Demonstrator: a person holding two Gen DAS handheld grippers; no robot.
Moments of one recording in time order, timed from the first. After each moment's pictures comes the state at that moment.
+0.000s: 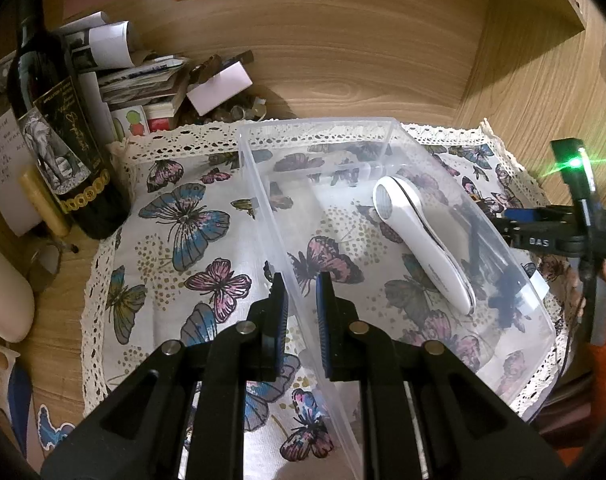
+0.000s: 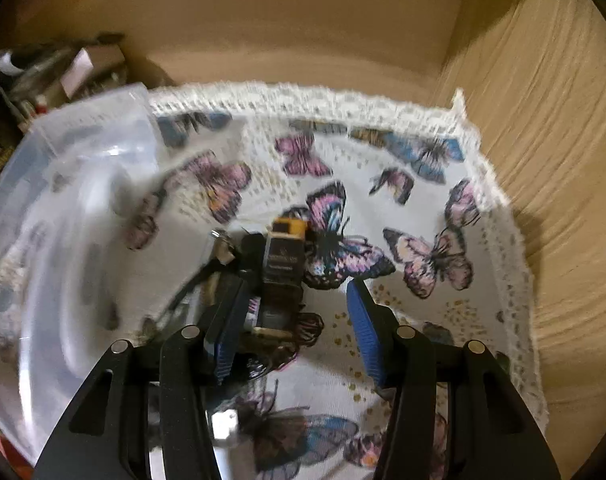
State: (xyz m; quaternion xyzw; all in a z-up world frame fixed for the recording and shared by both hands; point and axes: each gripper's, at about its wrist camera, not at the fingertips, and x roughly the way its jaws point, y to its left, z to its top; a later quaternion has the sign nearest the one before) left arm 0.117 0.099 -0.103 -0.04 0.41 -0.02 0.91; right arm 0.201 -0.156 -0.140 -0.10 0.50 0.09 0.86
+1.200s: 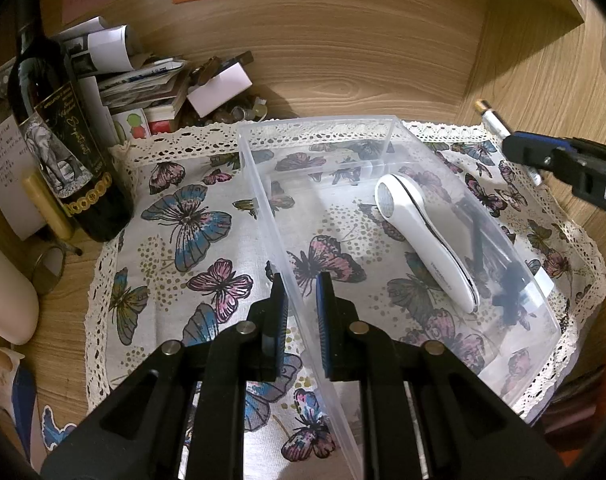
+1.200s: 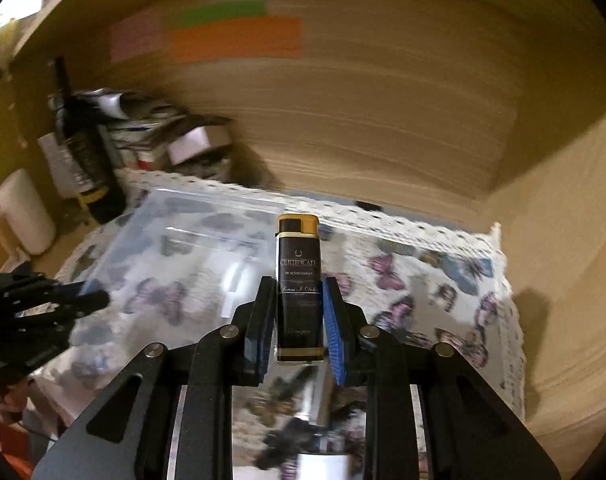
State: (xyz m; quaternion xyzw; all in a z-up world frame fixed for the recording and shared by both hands) left arm 0.118 0.099 -0.103 -0.03 0.41 -0.02 0.91; right arm 0.151 -0.077 -0.048 -0.12 0.36 0.21 0.90
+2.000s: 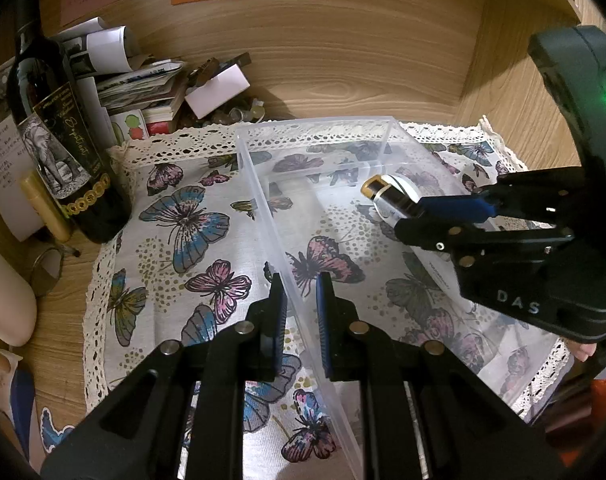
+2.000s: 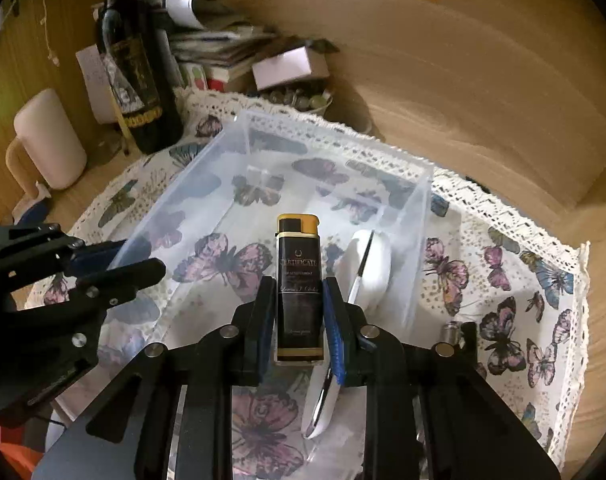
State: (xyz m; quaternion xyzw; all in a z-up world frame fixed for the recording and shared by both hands) left arm 0.119 0.096 -0.102 -0.03 0.41 -0.02 0.91; right arm 0.157 -0.004 -0.101 -0.18 0.45 0.27 0.83
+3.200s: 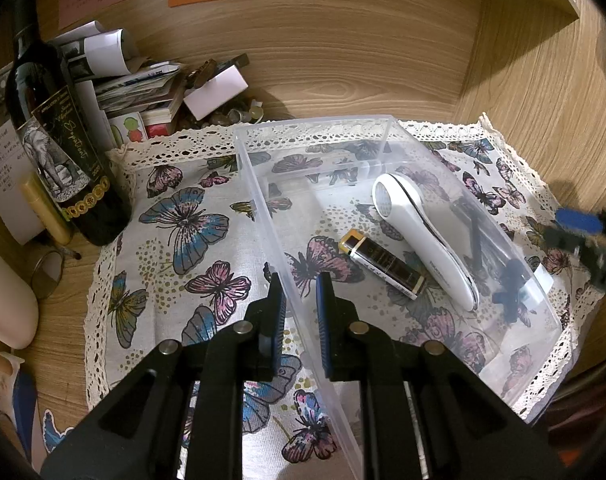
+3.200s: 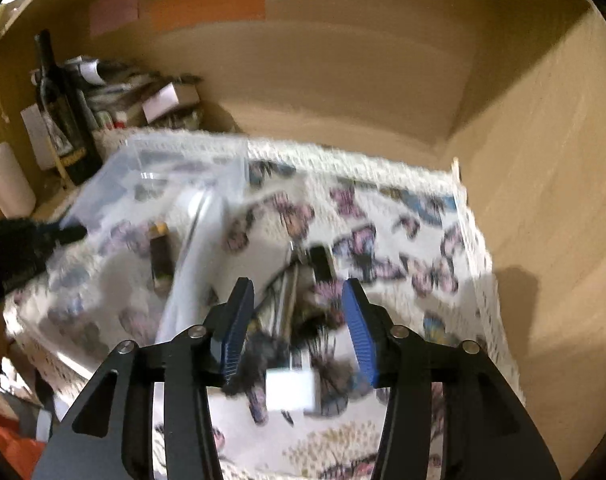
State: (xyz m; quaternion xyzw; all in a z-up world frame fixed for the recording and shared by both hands) left arm 0.120 0.095 -0.102 -0.02 0.41 -0.02 0.91; right arm 0.113 -0.132 -0.076 -0.12 0.42 0.13 0.89
